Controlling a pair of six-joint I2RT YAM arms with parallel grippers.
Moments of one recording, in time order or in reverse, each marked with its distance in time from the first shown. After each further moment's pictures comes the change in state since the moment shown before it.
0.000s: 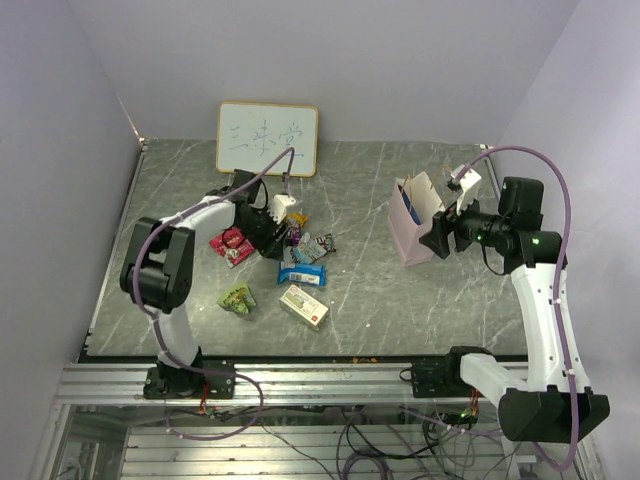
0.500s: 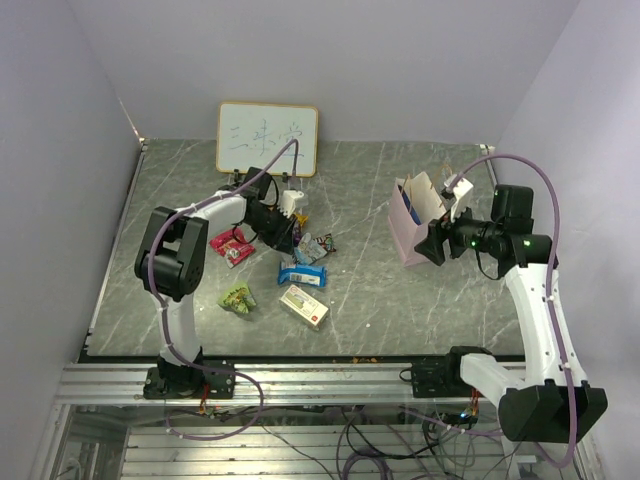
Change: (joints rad) left arm -0.041 0.169 0.121 0.015 0.118 -0.125; right arm 0.002 -0.007 -0.104 0.036 -0.037 -0.012
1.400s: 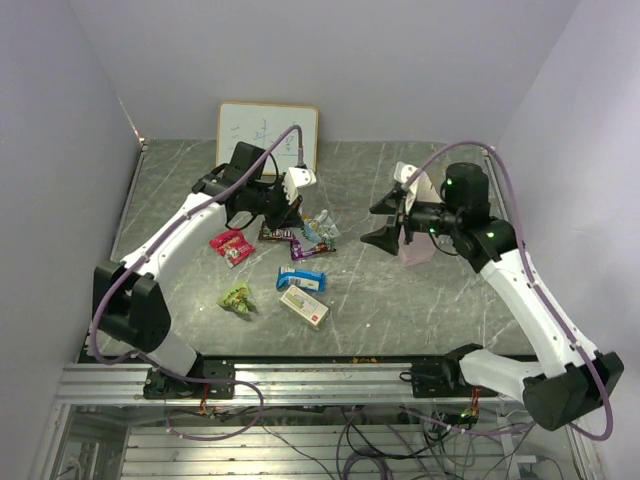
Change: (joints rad) left arm -0.092 -0.370 0.072 -0.092 0.013 0.158; right arm 0.392 0.085 0.085 0.332 -0.132 0.083
